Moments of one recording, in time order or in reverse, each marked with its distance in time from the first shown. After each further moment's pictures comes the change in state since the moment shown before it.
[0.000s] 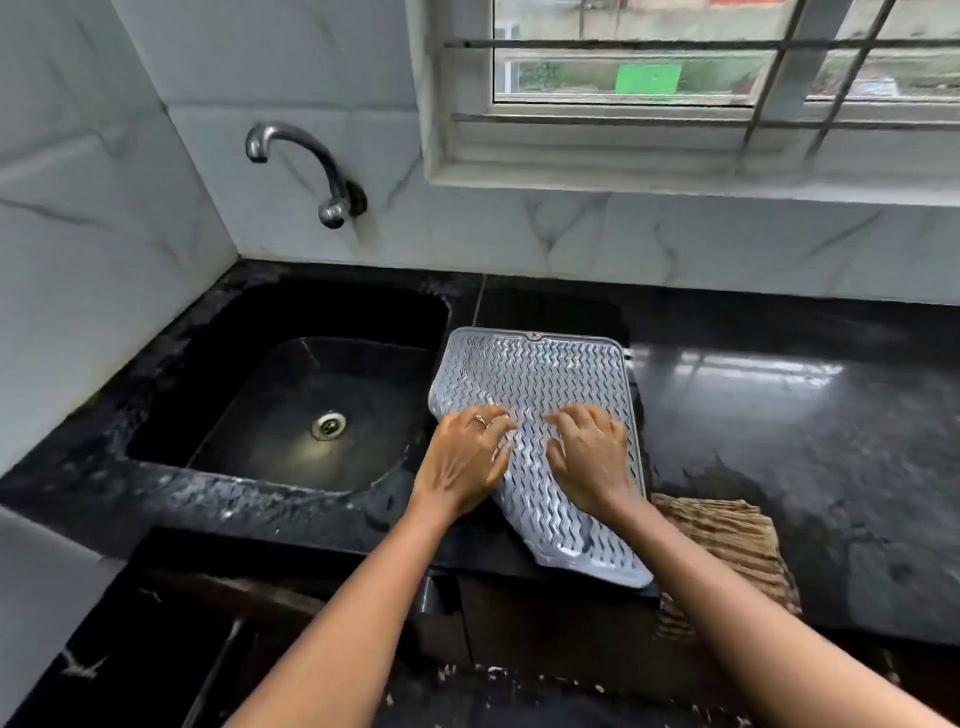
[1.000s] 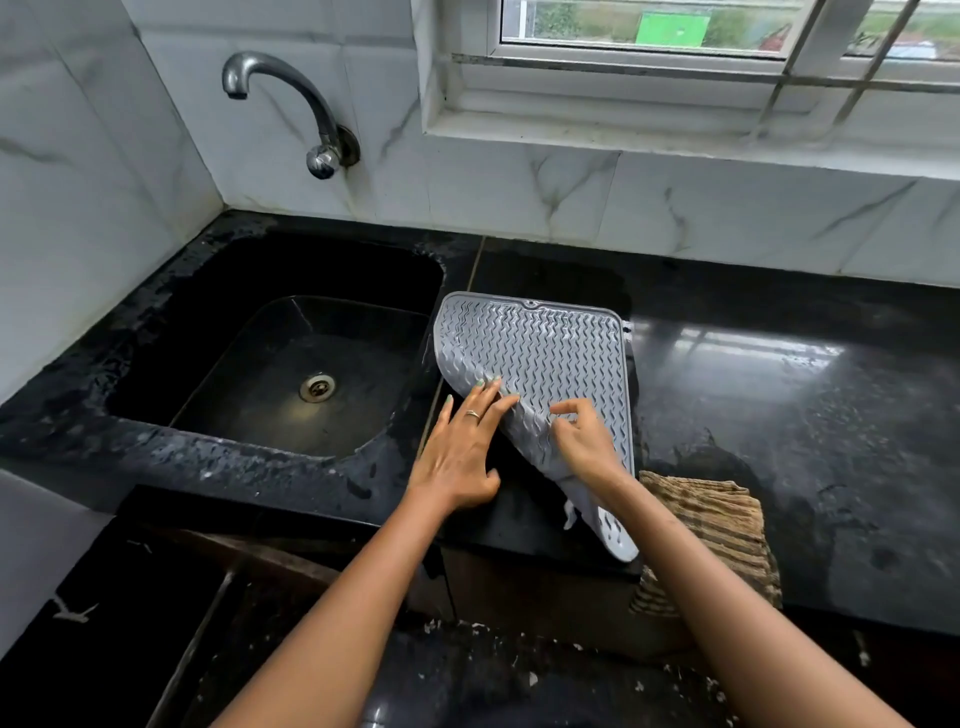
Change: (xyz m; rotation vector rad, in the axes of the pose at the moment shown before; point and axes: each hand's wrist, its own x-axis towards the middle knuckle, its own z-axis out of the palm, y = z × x) left_hand -0.013 0.007 0.033 -0.117 -0.126 -0.082; right_hand -0.001 0.006 0.005 0.743 -0.163 0.499
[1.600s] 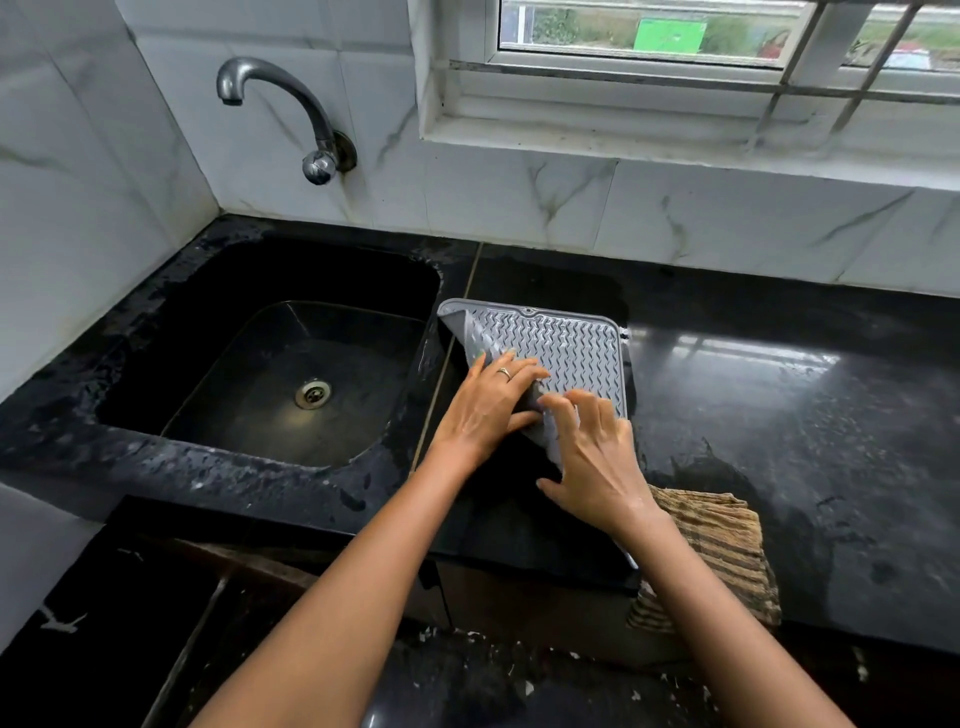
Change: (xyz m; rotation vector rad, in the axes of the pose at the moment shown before) left_hand 0.059 0.022 -0.035 -0.063 0.038 0.091; right_hand -0.018 0.005 -0.023 -0.893 0.116 -0.625
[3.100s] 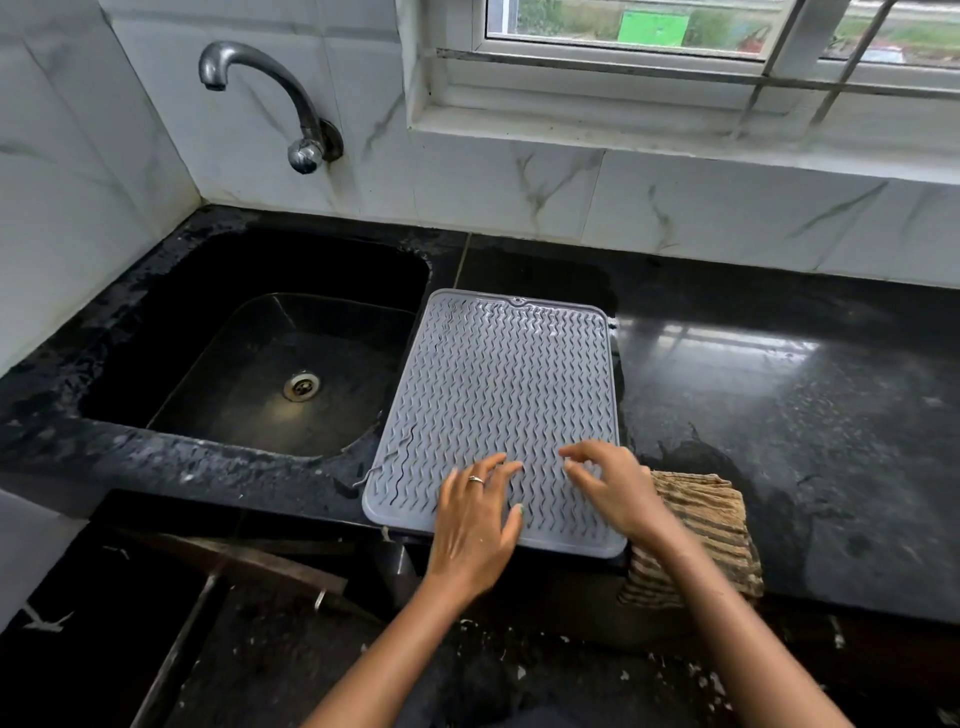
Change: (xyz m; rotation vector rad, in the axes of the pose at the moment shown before) left_hand -0.115 0.037 0.064 -0.100 0.016 -0.274; right_hand -0.032 0.026 0.012 0.494 -0.209 0.331
